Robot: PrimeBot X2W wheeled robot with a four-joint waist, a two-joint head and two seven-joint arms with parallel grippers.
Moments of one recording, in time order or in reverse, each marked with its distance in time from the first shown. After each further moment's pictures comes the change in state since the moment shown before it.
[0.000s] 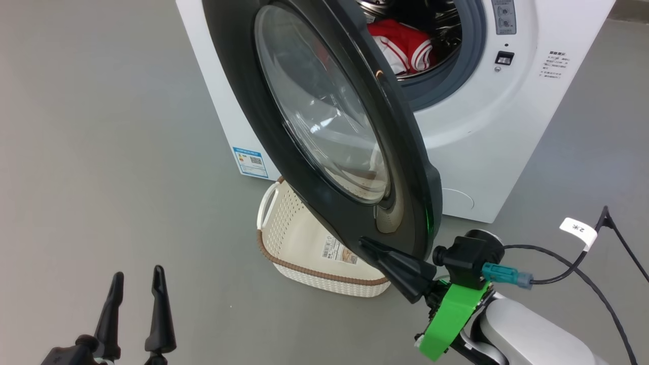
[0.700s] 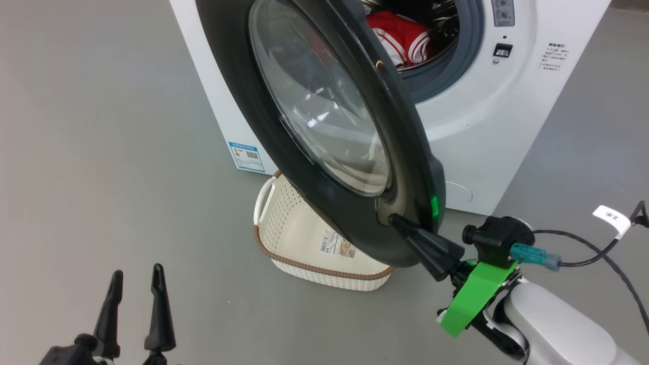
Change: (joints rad) left arm -0.001 0.000 0.001 -0.004 0.000 0.000 0.000; right arm 0.000 -0.019 -0.097 0.054 0.000 0.000 0.000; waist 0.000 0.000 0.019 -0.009
